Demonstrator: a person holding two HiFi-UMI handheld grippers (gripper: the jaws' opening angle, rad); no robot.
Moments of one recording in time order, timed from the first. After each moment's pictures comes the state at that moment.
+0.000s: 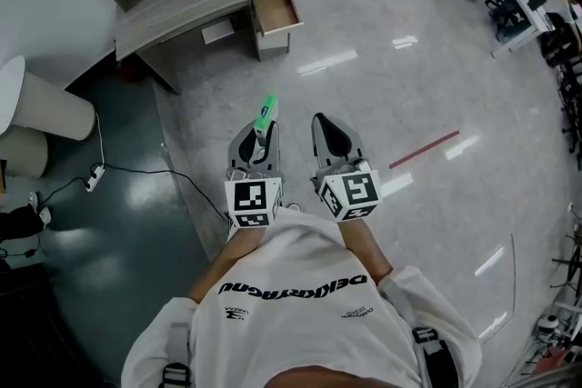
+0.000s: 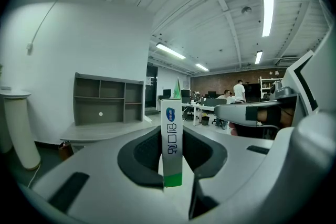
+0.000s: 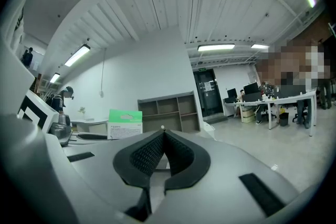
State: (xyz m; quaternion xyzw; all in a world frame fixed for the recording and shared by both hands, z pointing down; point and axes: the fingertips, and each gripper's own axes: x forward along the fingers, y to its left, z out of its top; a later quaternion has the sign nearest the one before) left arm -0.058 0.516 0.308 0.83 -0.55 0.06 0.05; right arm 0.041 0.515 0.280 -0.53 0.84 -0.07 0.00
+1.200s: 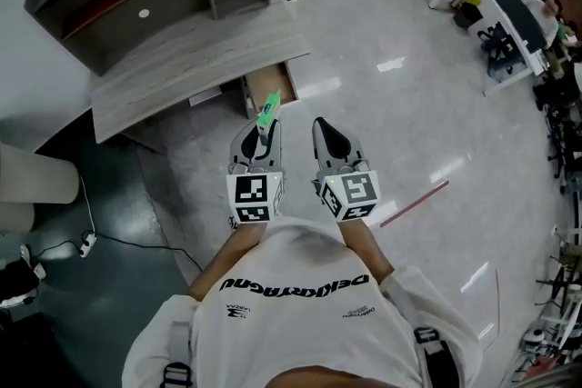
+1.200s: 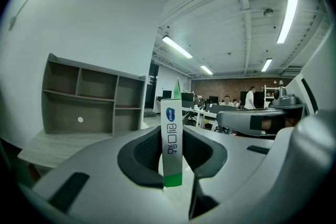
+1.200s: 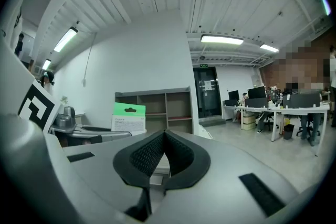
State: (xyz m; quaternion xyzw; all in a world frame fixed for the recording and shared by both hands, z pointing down) left arm -0.064 0.087 0.295 0.85 -0.53 0.03 0.08; right arm 0.031 0.097 0.270 -0.54 0.84 -0.05 -0.04
